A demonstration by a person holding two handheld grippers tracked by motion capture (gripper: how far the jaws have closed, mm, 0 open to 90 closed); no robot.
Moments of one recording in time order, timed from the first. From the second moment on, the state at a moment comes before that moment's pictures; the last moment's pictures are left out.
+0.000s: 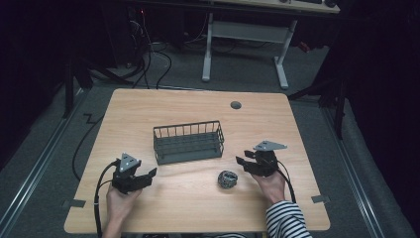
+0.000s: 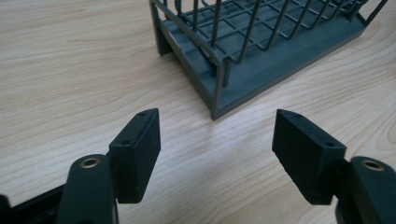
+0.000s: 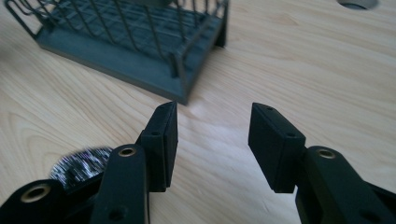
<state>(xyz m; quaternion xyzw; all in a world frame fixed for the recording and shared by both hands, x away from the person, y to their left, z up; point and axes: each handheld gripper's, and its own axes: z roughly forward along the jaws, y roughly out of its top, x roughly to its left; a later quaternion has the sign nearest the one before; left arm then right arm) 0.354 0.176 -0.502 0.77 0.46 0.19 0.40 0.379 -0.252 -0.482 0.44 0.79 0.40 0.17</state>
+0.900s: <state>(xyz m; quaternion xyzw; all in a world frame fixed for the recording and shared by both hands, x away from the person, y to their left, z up) 0.383 0.161 -0.507 0.77 0.47 0.17 0.39 0.431 -0.198 -0.493 0.42 0.82 0.36 0.13</state>
